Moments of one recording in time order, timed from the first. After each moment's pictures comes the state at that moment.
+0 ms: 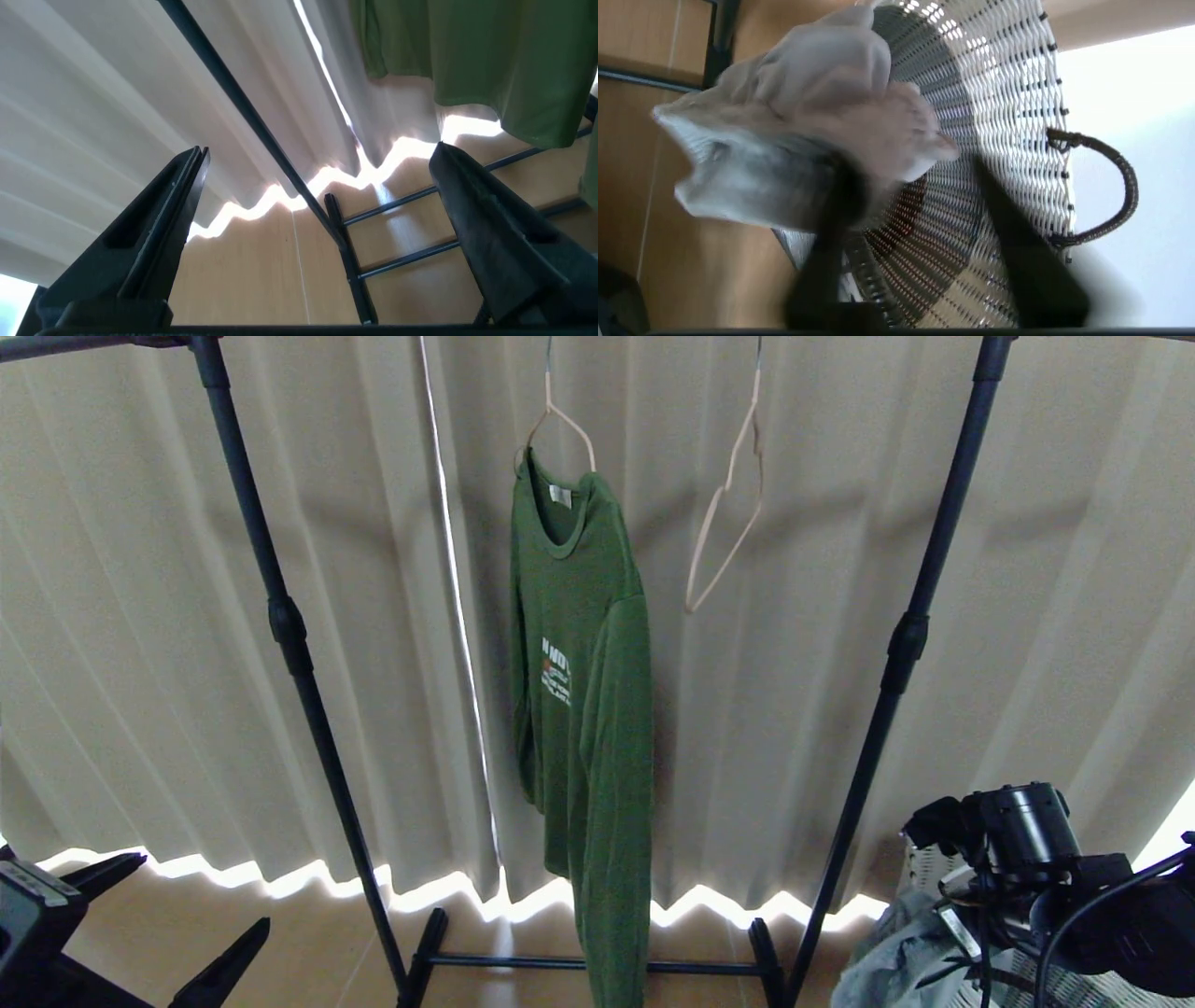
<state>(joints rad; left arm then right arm) -0.17 0.95 -0.06 -0.63 0.03 0.42 0.13 1.88 -0.43 -0.50 -0.50 -0.25</state>
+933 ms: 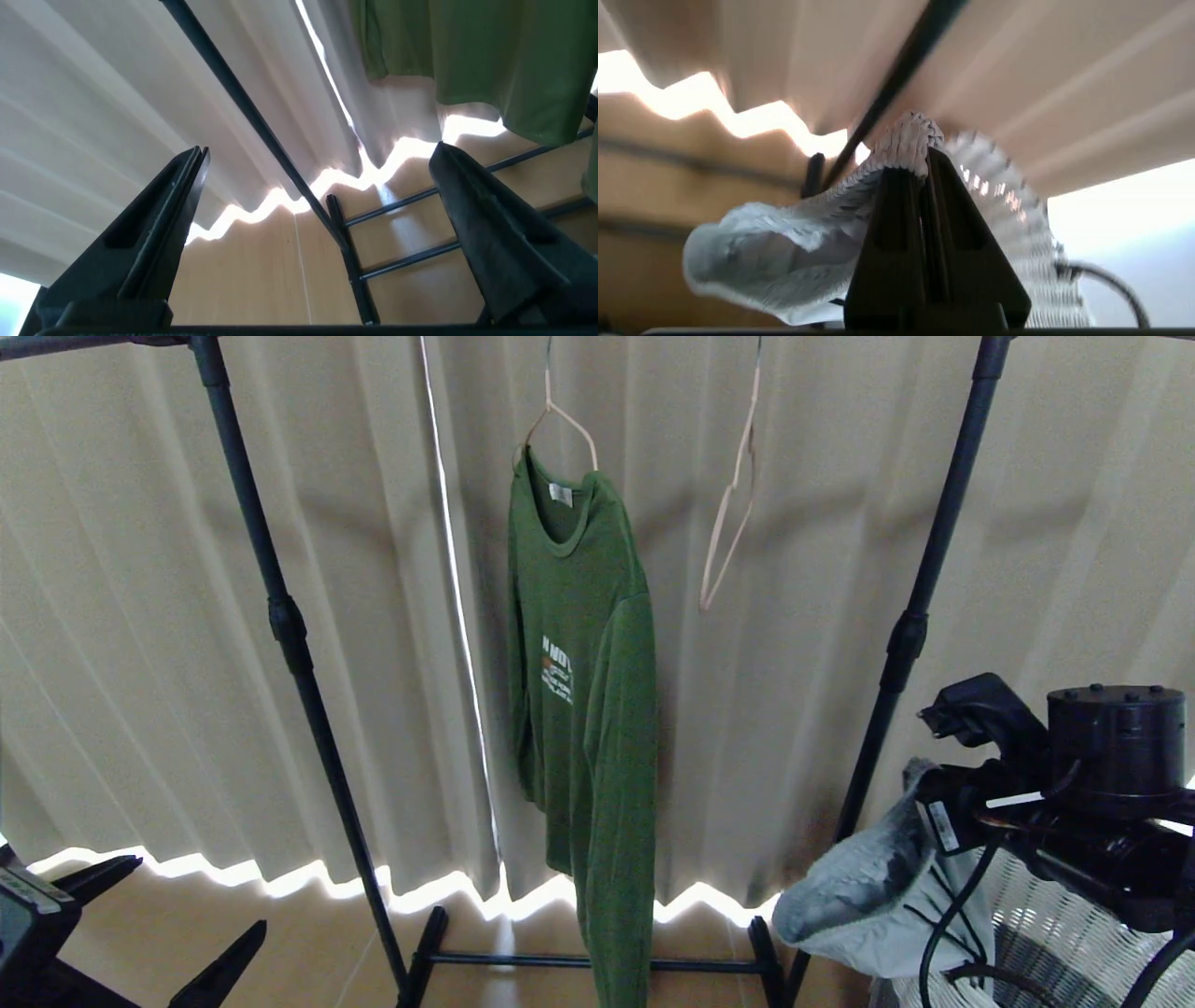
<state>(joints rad) -0.17 0.93 -0.05 -0.63 0.03 0.43 0.31 1.56 -0.54 -0.53 -0.42 -0.19</state>
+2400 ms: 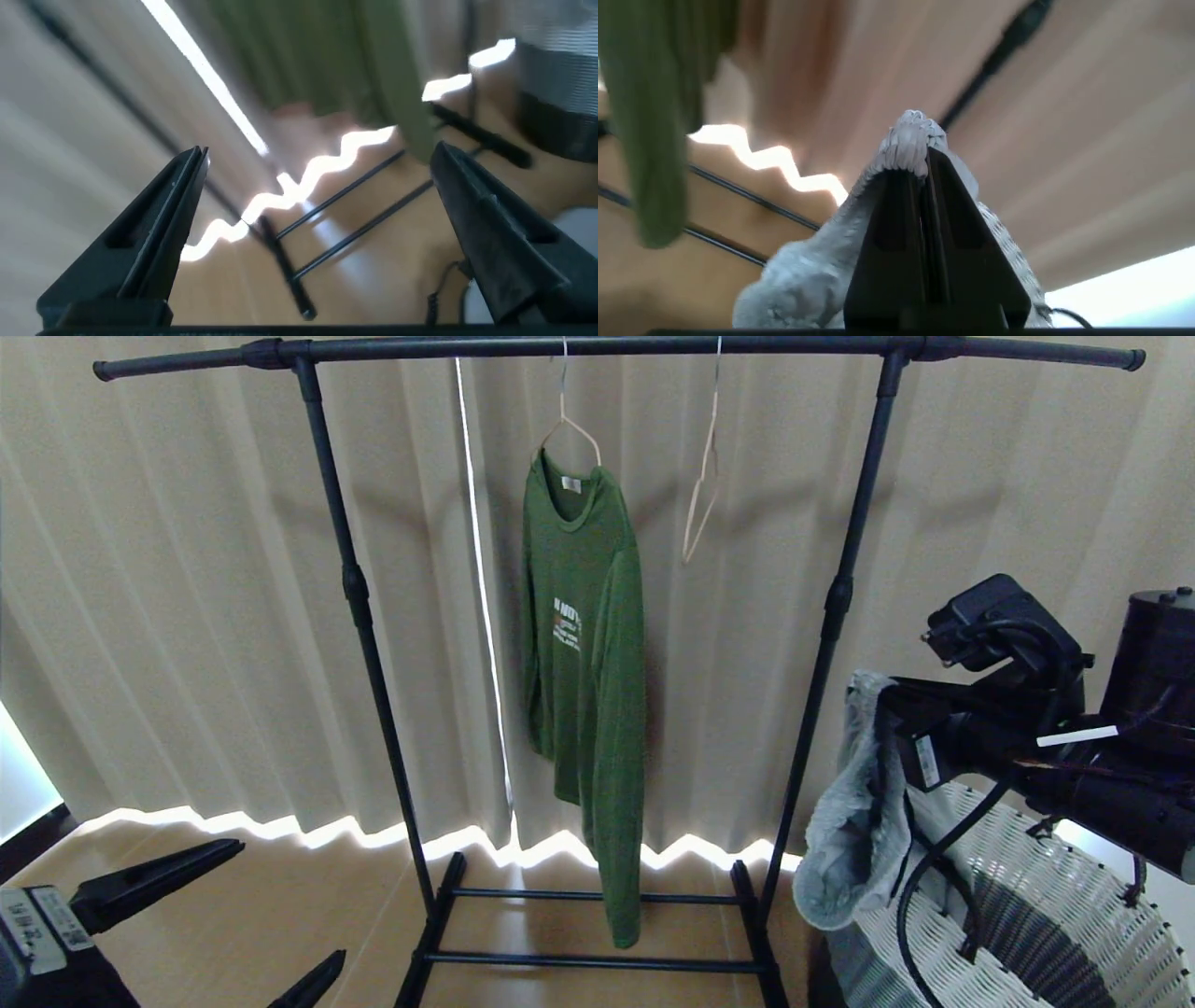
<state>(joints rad) -0.48 0.94 -0.11 -0.63 0.00 0.41 0.44 1.47 -0.70 -0.53 -0.26 -0.28</state>
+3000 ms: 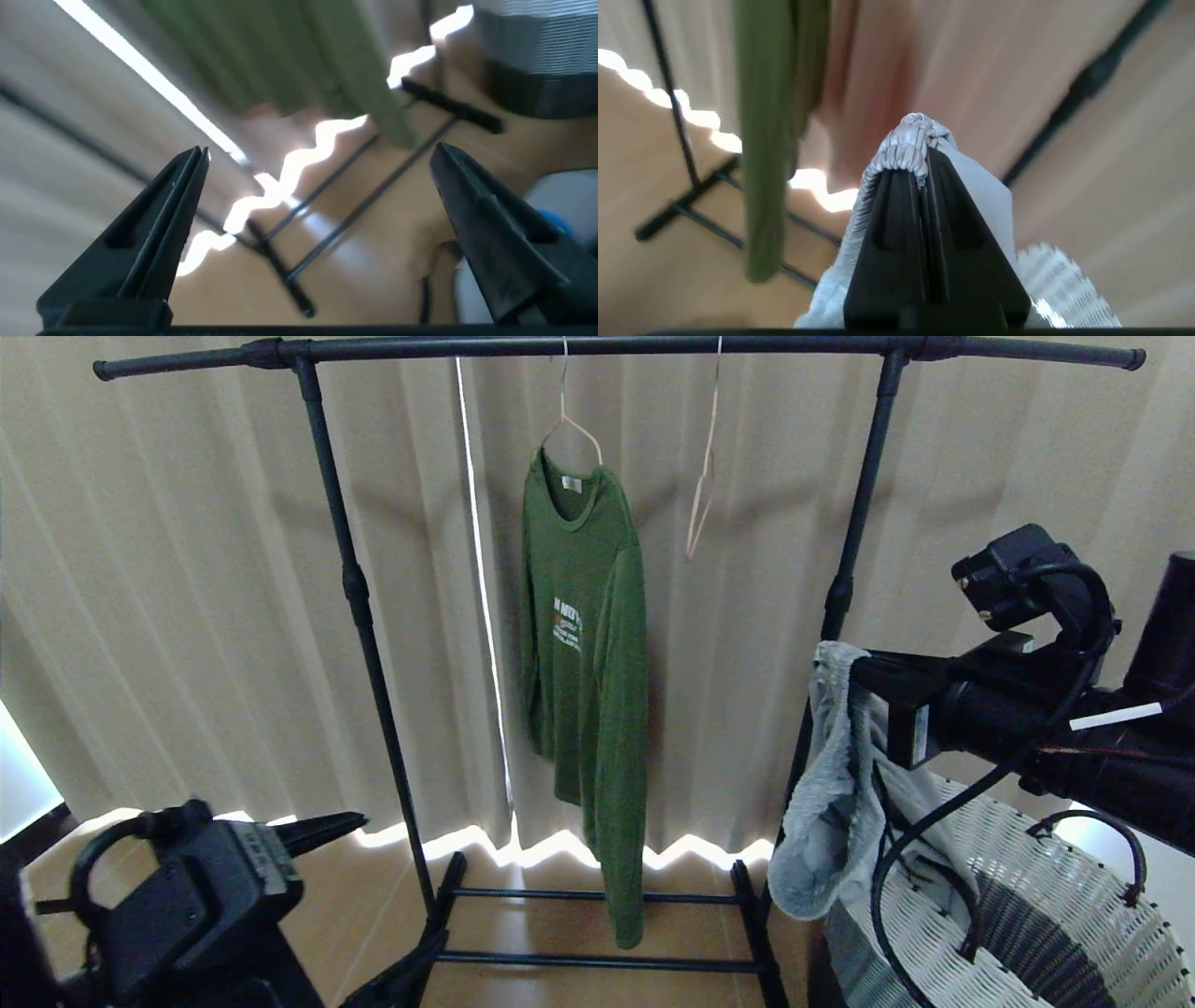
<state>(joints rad) -0.63 1.22 -0.27 -0.63 0.01 0.42 0.50 1.45 -0.75 -0.54 -0.11 -0.14</state>
